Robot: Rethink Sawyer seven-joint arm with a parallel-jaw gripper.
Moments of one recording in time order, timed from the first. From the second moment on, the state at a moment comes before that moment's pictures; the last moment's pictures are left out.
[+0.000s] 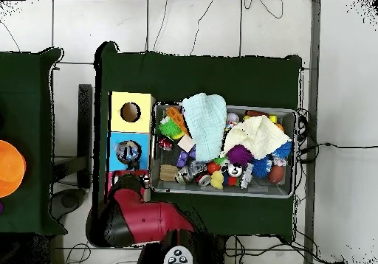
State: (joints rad) arm 0.05 -0.84 -0.01 2.12 -0.03 -0.13 1.79
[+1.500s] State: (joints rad) arm 0.04 -0.91 0.01 2.13 0.00 -0.05 1.79
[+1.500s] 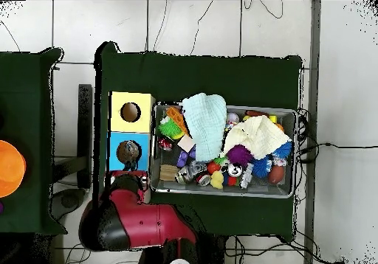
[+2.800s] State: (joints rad) arm -0.78 -0.86 0.47 2.13 -0.33 0.06 1.79
